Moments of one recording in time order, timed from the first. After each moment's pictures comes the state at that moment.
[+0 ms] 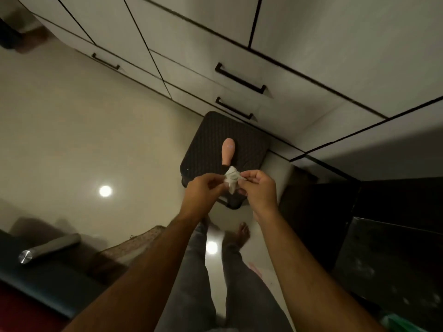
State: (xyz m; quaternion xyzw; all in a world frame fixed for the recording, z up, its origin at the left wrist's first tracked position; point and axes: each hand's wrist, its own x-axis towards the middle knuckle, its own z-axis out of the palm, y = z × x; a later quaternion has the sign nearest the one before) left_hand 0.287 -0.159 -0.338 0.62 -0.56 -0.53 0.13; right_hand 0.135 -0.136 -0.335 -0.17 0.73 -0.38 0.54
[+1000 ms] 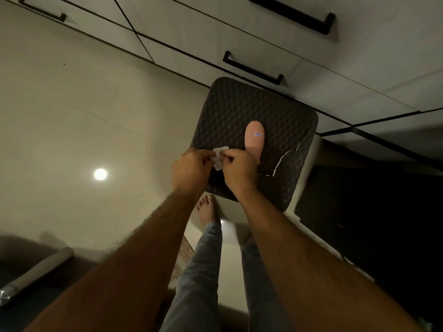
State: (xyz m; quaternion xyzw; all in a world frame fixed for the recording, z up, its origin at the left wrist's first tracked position) left_hand 0.335 -0.275 -0.533 0.64 -0.68 -0.36 0.01; right_hand 0.221 -0.249 -0.525 -0.32 0.80 -0.22 0.46
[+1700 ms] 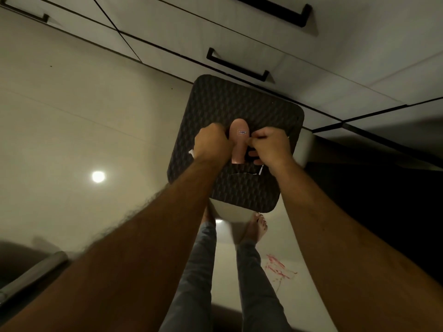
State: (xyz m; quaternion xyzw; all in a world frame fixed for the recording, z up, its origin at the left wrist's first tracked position) left_hand 0.240 -0.316 -0.520 0.64 -0.65 -0.41 -0.04; right_hand 0.110 -0.268 -0.532 -0.23 0.82 -0.19 0.49
